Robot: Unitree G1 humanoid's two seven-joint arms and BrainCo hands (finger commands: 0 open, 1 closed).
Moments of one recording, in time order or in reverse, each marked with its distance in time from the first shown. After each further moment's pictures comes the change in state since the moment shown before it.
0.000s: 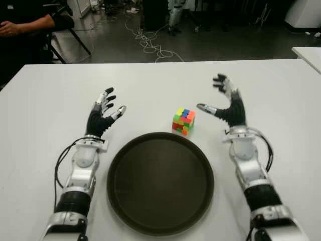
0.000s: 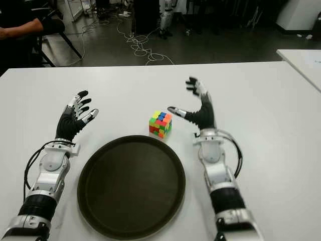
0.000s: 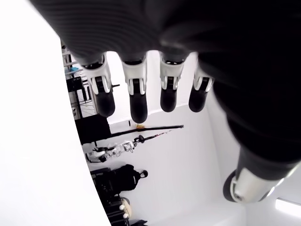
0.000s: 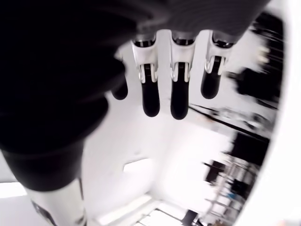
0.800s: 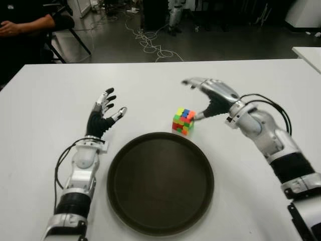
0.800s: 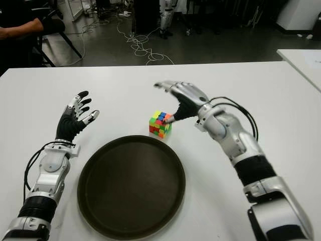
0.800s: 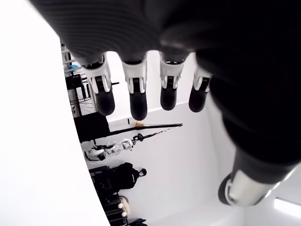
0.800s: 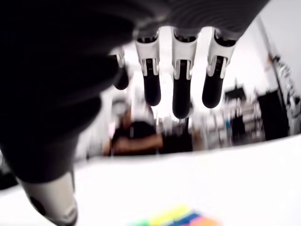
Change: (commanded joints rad) left arm 0.023 -0.005 0.000 -0.045 -0.006 0.025 -0.008; right arm -0.170 -0.302 0.306 -0.212 -0.330 0.224 0.538
